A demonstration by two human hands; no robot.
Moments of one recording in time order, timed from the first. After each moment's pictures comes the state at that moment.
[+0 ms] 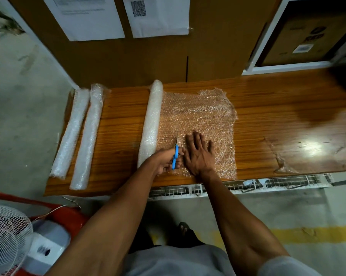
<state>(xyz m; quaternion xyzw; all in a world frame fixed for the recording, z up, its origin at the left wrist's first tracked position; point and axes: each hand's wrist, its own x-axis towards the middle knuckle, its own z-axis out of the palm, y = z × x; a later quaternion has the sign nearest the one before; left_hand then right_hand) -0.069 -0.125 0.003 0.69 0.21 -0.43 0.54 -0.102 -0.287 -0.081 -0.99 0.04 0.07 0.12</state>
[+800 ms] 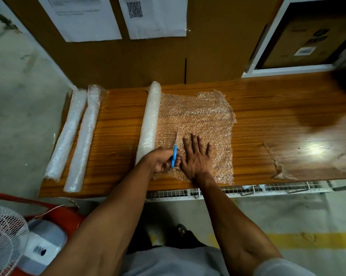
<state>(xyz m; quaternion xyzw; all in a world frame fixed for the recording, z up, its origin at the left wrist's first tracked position) -0.041 -0.135 -0.013 0.66 0.20 -0.48 0.55 -0.098 -0.293 -0.090 -0.99 0.03 0.07 0.08</state>
